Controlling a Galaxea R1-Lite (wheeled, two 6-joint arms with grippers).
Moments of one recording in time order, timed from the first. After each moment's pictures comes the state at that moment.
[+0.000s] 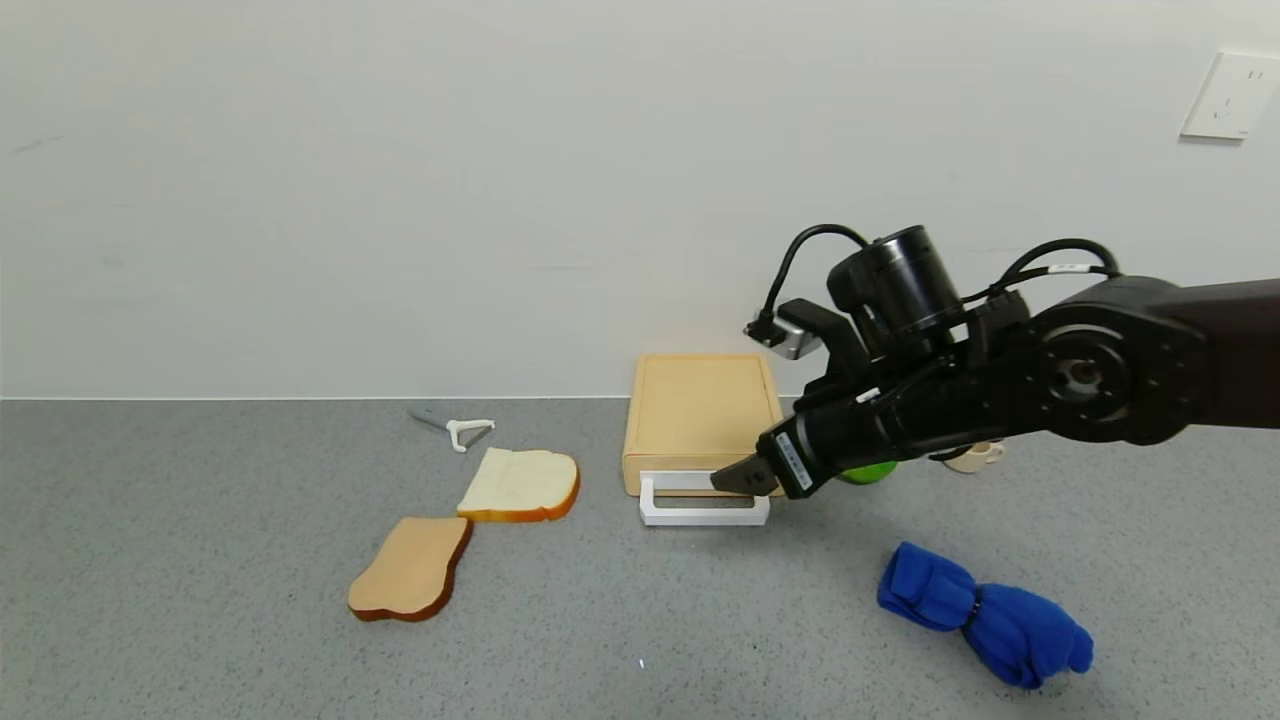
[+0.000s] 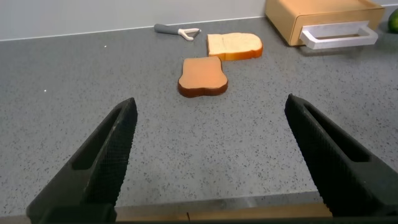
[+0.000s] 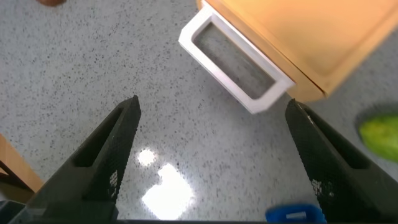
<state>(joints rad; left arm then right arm) 0.00 0.00 0.00 0.00 -0.02 0.03 0.60 1.99 -1.55 0.30 0.15 -0.08</state>
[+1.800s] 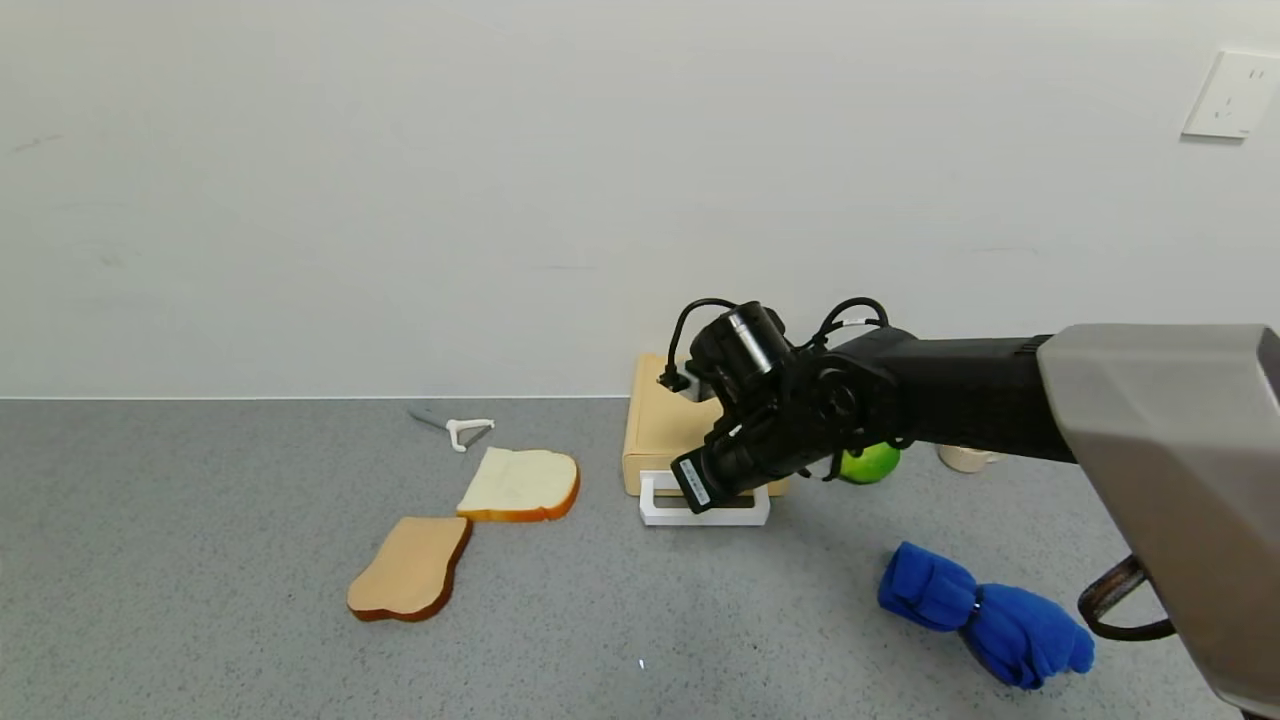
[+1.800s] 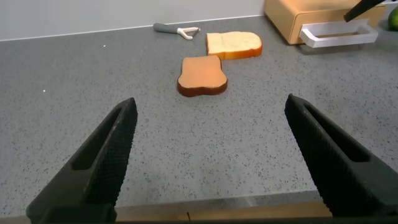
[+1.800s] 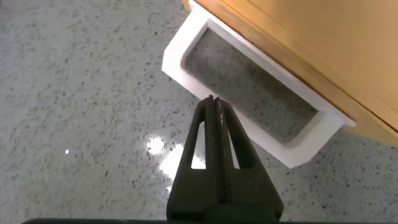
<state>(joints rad) 0.00 0.00 0.00 0.00 -0.03 0.04 0.65 2.36 -1.97 0.49 0.04 0.08</state>
